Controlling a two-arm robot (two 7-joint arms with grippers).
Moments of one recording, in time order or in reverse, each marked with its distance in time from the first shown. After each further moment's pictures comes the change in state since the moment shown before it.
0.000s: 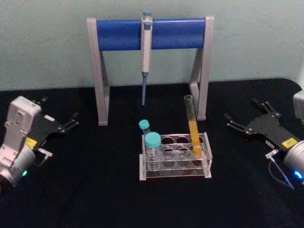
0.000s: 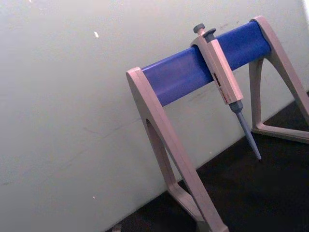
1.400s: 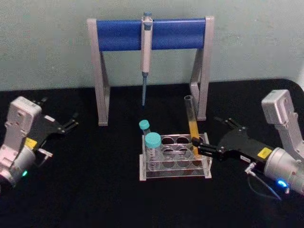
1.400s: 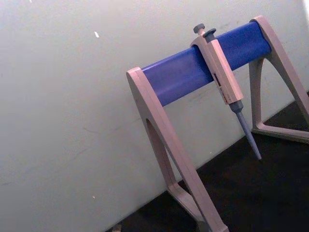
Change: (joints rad) left arm 0.000 0.000 0.000 0.000 0.000 0.000 0.000; right arm 0.012 -0.034 -0.017 -0.085 -0.010 0.209 0.215
